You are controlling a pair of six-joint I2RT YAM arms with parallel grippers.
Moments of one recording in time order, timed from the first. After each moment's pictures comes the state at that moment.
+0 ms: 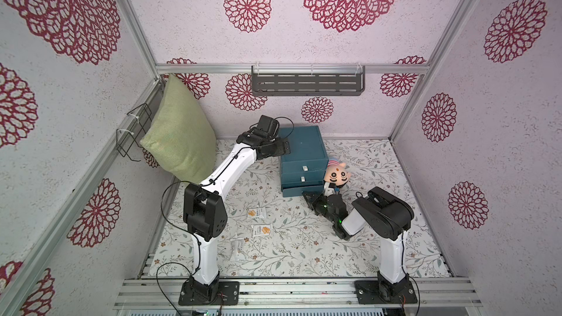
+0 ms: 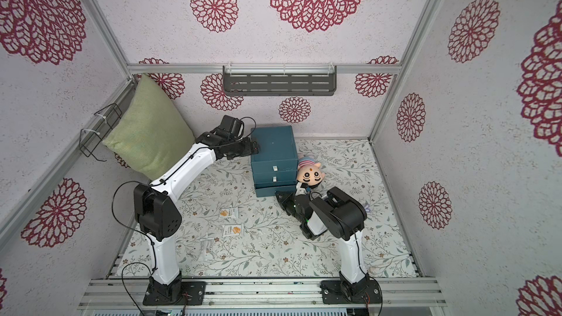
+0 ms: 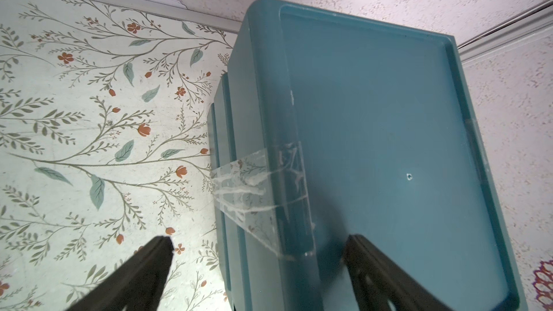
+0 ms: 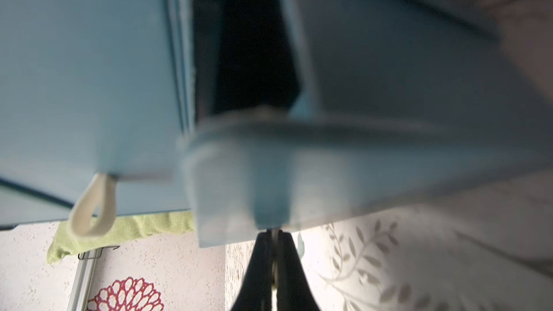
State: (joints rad) left arm -0.45 2.00 1.93 -0.77 0.01 -0.54; right arm 0.61 2.00 0.53 1.22 -0.10 1.35
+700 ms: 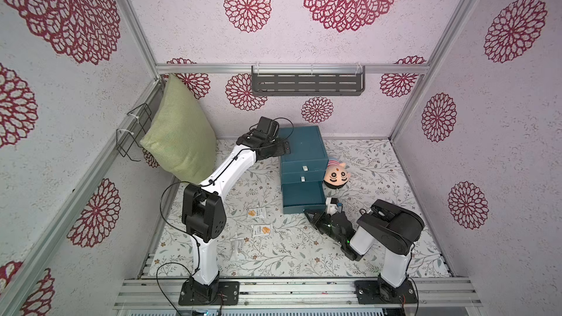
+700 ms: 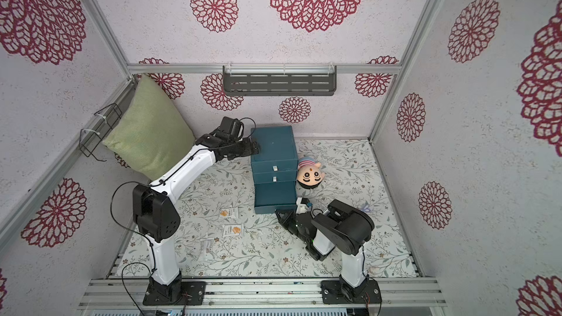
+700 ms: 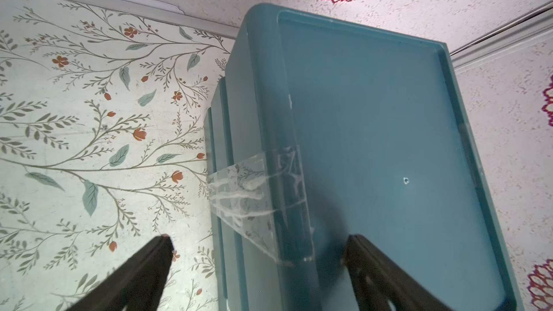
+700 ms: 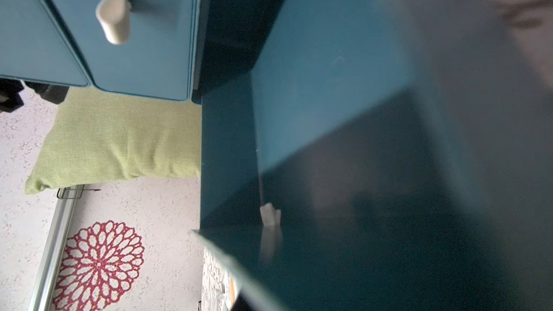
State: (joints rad) left arm -0.45 1.98 1.89 -0.72 0.02 -0.55; right arm 0.78 1.85 0.26 1.29 -0.01 1.30
